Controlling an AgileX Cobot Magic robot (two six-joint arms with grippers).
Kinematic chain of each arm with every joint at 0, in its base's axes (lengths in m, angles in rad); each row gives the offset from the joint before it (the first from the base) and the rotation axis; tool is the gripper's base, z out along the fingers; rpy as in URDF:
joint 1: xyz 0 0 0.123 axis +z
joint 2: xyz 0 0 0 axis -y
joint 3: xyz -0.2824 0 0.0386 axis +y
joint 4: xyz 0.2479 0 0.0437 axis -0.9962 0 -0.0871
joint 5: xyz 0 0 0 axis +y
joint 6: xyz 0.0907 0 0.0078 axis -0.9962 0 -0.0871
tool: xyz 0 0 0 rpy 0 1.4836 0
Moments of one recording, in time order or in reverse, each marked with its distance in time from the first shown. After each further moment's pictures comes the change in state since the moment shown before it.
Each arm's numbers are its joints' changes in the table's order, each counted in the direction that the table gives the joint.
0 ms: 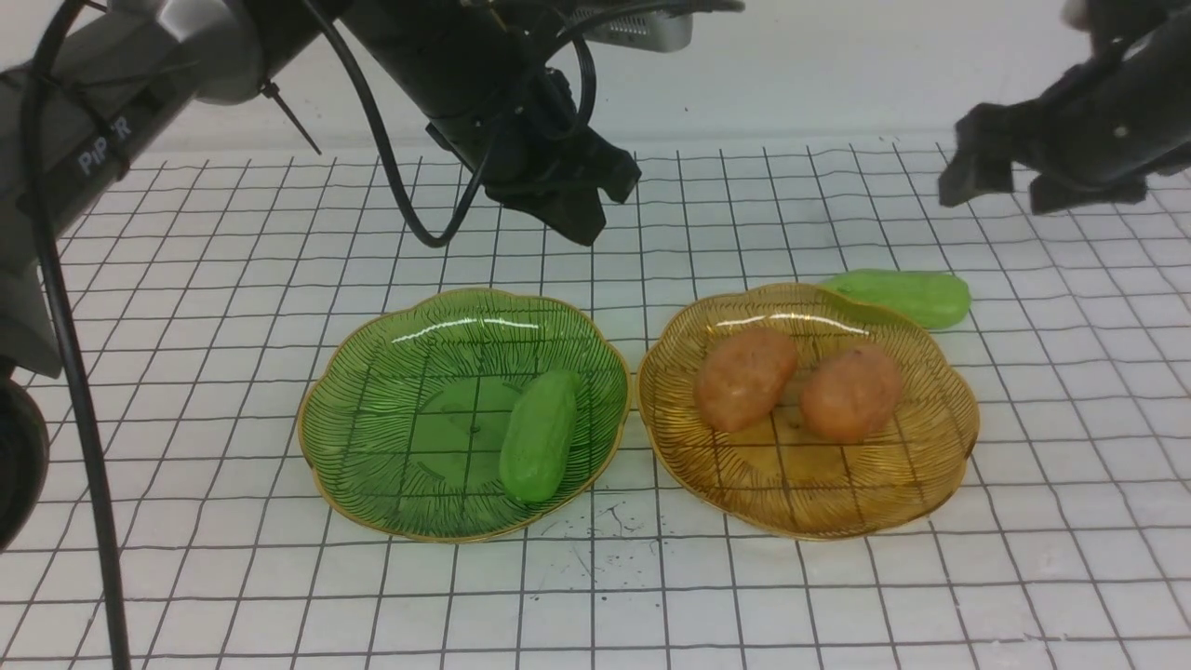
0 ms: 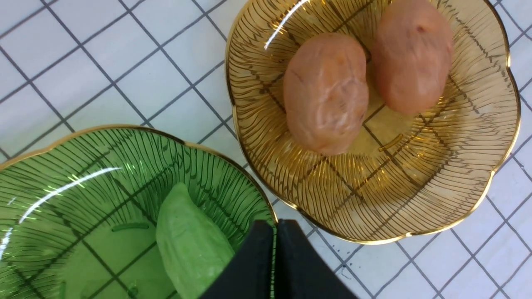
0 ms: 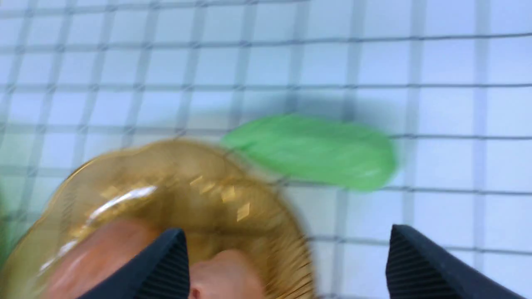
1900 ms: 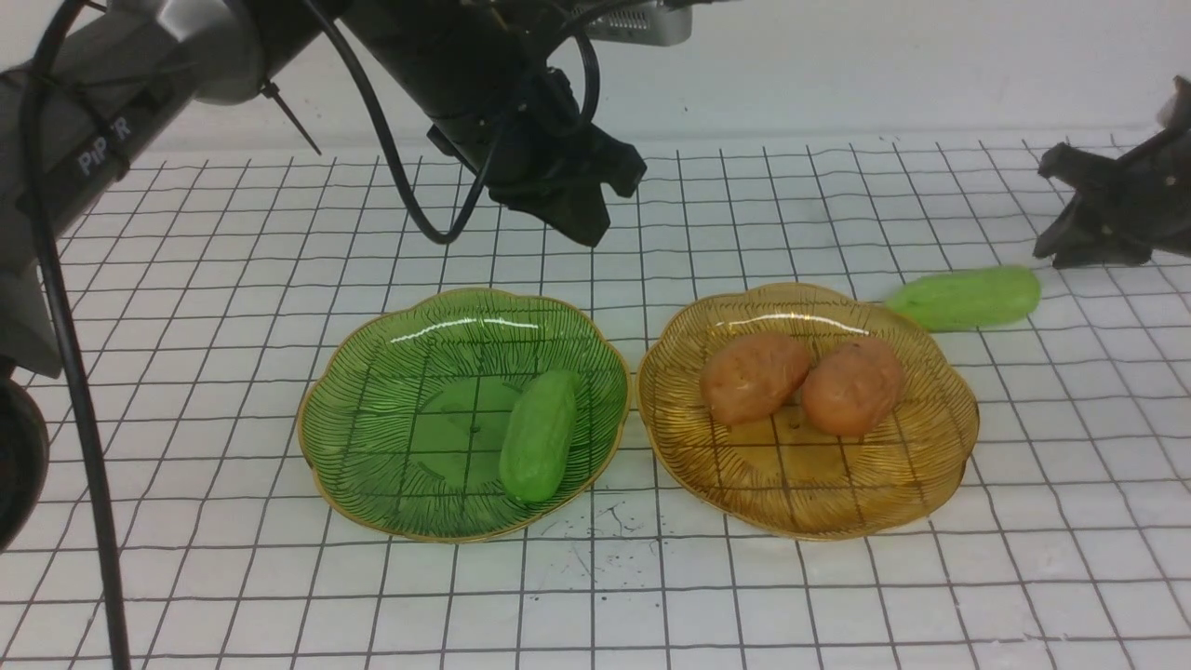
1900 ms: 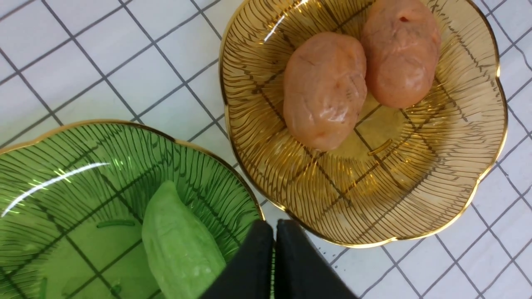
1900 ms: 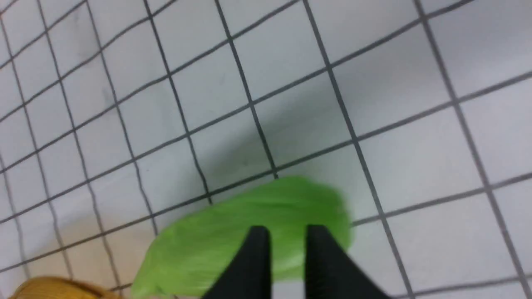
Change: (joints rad) right arm -0.222 -0.293 -0.197 -0.213 0.085 -0.073; left arm 0.000 0.000 0.000 0.020 0.003 0.036
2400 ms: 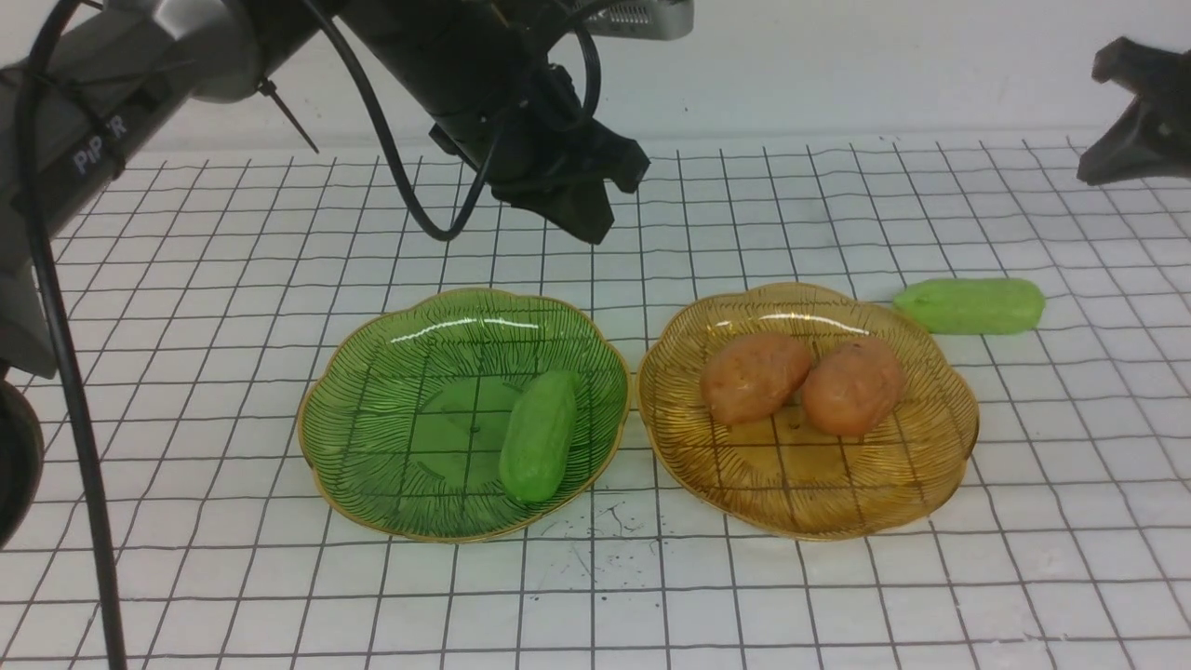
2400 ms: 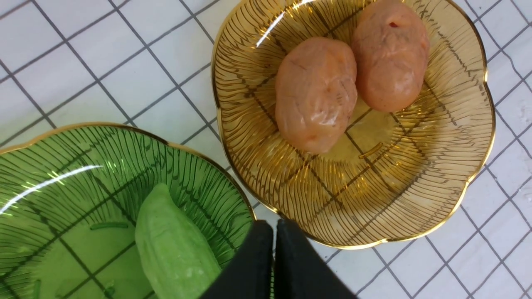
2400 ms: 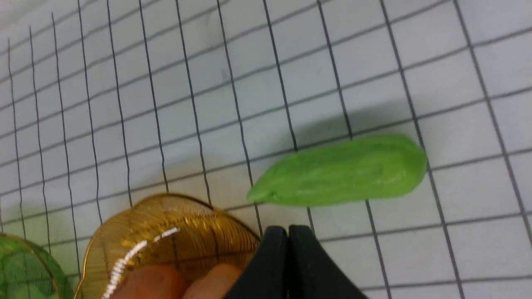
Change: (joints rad) right arm 0.000 0.178 0.000 -0.019 0.185 0.036; left arm 0.000 0.011 0.000 0.011 0.000 0.004
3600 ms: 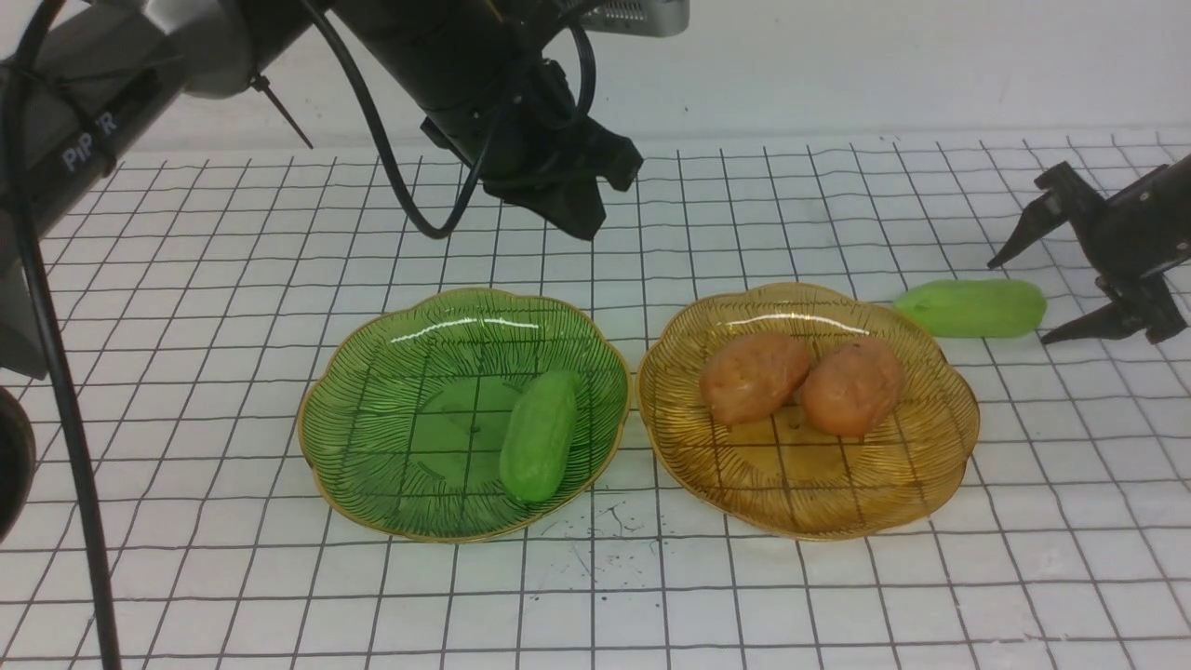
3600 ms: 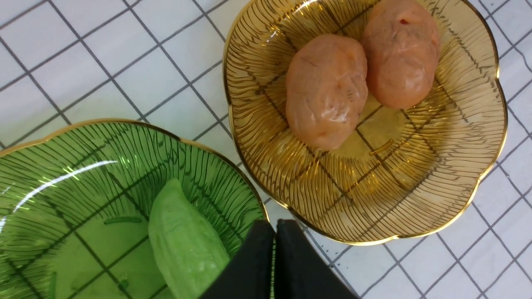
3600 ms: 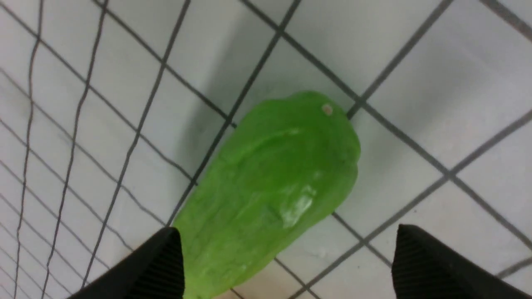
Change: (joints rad) right arm 0.000 -0.277 0.000 -0.040 -0.090 -0.582; left arm 0.000 0.003 0.000 -0.027 0.004 0.002
